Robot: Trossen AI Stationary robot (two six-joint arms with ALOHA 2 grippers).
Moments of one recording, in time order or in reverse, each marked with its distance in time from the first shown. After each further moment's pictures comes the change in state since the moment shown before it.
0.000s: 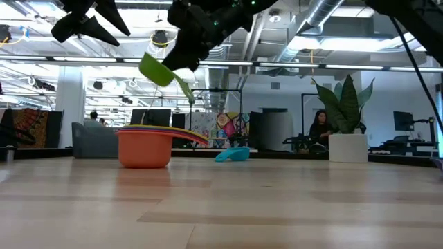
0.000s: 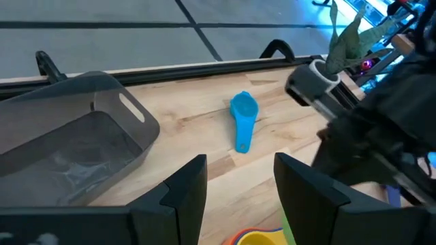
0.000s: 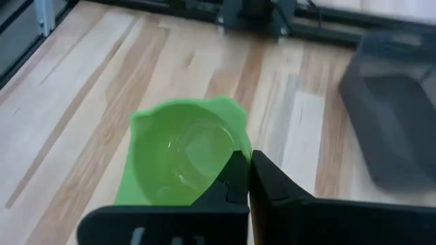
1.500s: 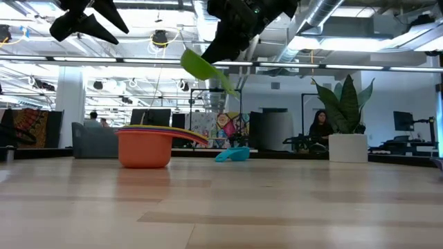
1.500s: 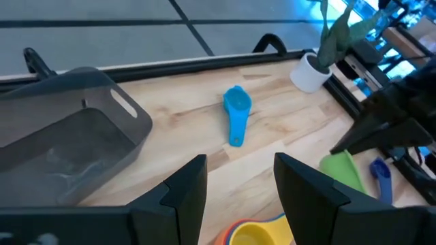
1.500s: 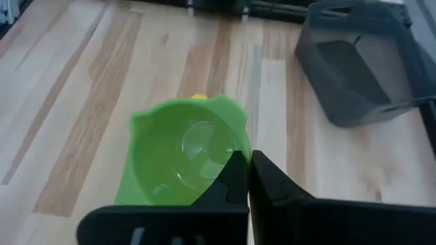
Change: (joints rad) left arm -0.049 -0.001 0.000 -0.009 -0.013 -0.014; right arm 0.027 -0.365 -0.475 0.169 0.207 0.080
